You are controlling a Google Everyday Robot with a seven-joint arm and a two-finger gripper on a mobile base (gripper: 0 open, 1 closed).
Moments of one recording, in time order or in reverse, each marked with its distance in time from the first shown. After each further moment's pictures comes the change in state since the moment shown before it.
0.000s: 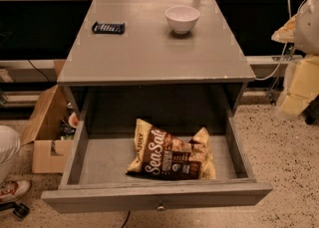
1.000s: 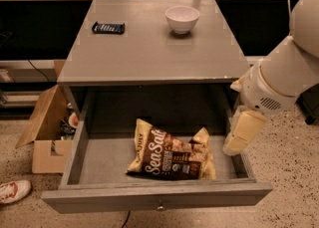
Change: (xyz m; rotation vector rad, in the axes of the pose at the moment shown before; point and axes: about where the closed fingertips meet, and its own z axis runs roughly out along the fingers) arm -0.024 0.038 0.127 -0.108 -0.114 0.073
